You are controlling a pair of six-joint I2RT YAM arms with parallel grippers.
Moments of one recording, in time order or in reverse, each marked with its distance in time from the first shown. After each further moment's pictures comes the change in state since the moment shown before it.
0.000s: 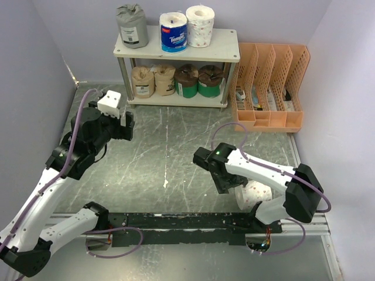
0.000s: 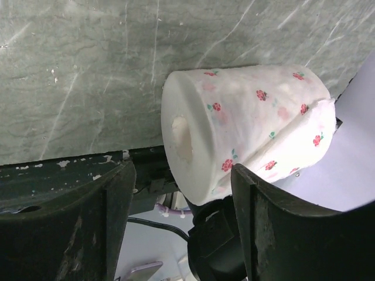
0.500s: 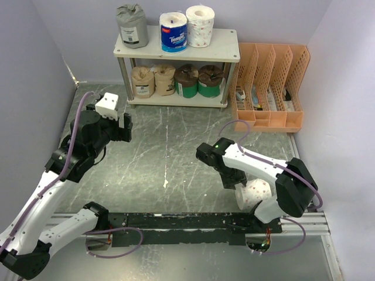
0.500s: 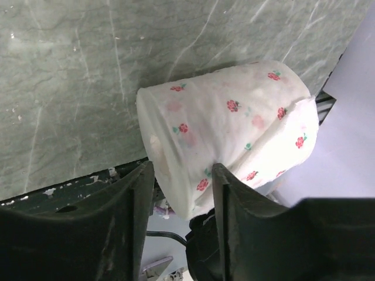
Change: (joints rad) left arm 0.000 -0.032 -0.043 0.000 -0.036 -0.027; right arm -0.096 0.068 0.000 -0.009 0.048 0.037
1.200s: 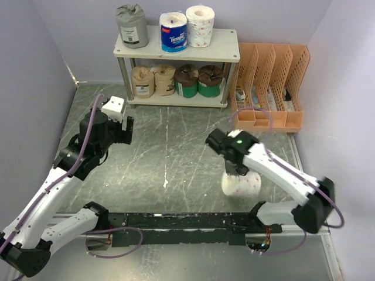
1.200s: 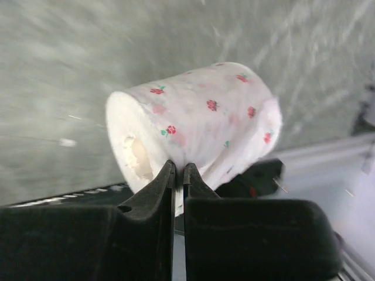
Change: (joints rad) left arm 0.000 0.030 -0.052 0.016 -0.064 0.046; right arm -0.061 -0.143 0.079 -0.011 0.010 0.025
